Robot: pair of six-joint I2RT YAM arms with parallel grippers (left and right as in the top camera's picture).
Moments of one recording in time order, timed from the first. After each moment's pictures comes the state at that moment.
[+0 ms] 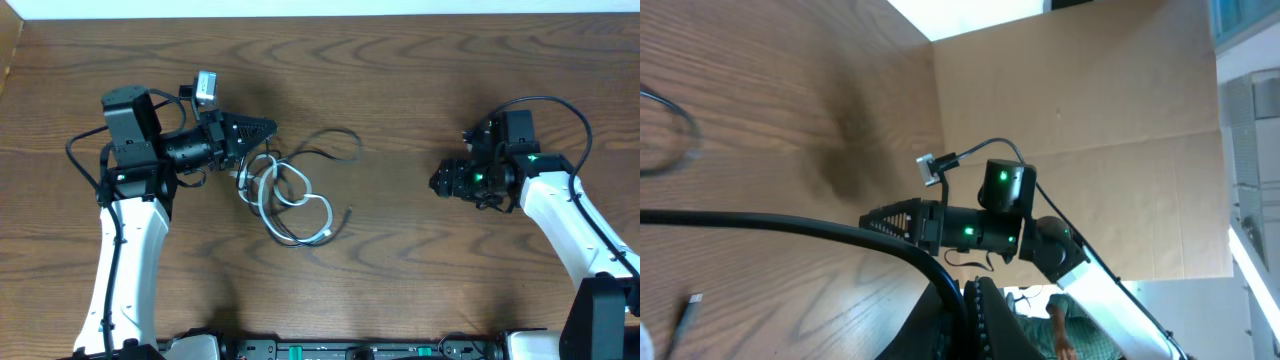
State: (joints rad) left arm 0.14 1.33 1.00 -0.26 1.31 -0.75; right arm 0.08 1.53 0.94 -0.66 -0.33 0.25
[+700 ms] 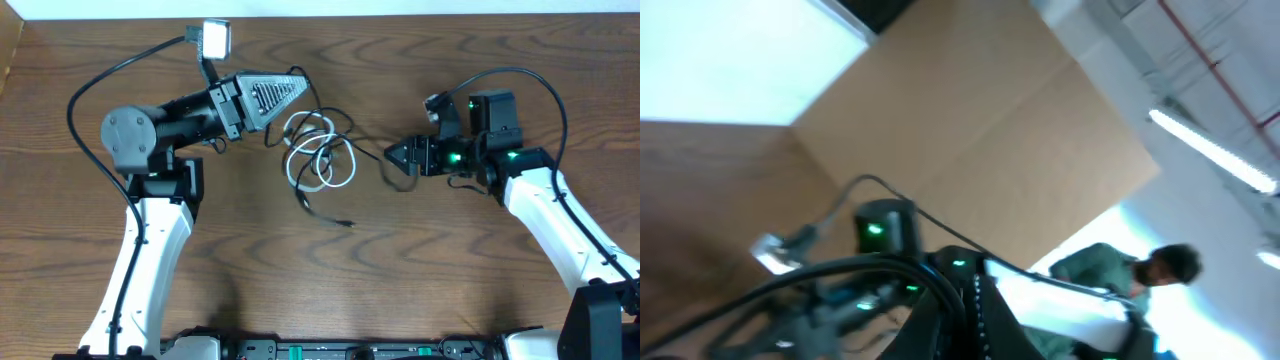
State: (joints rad) left arm -0.03 1.33 1.00 0.90 1.24 -1.43; right arm 0.20 1.53 1.00 -0.37 -0.66 0.25
